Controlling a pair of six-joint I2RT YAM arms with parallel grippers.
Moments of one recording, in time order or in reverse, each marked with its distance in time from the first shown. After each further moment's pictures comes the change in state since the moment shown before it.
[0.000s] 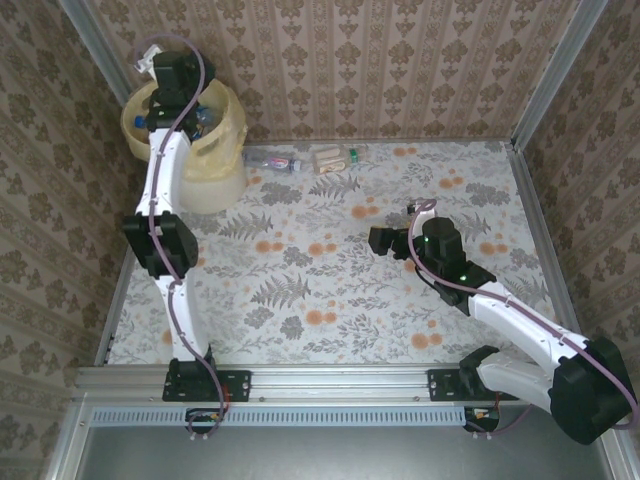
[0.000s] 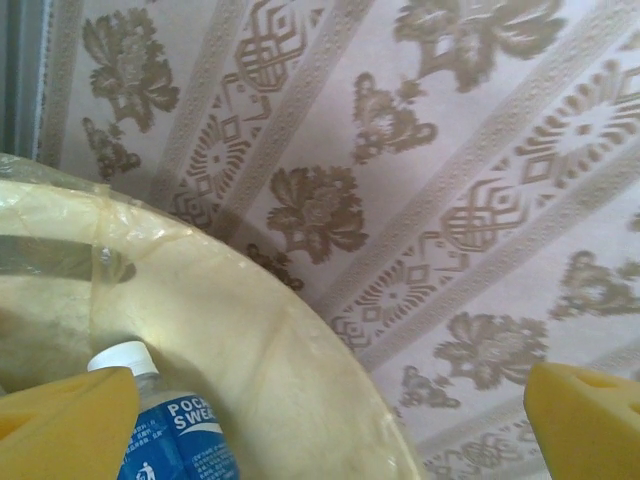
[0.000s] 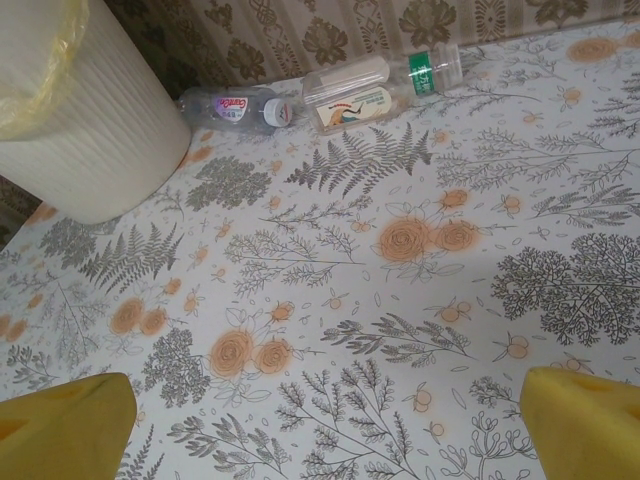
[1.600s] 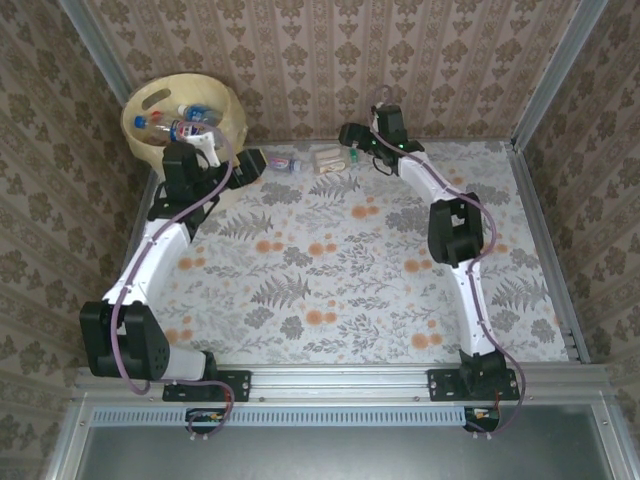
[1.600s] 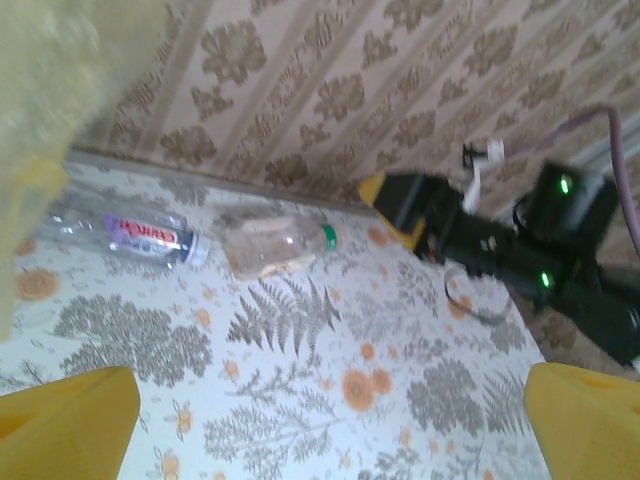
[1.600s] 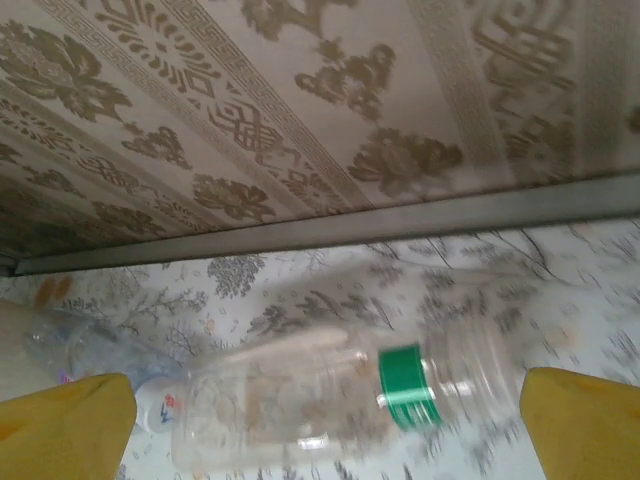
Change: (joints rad) left arm -0.109 -0.797 -1.223 0.302 0.660 0.171; right arm -0.216 1.516 1.785 -0.365 -0.216 0.084
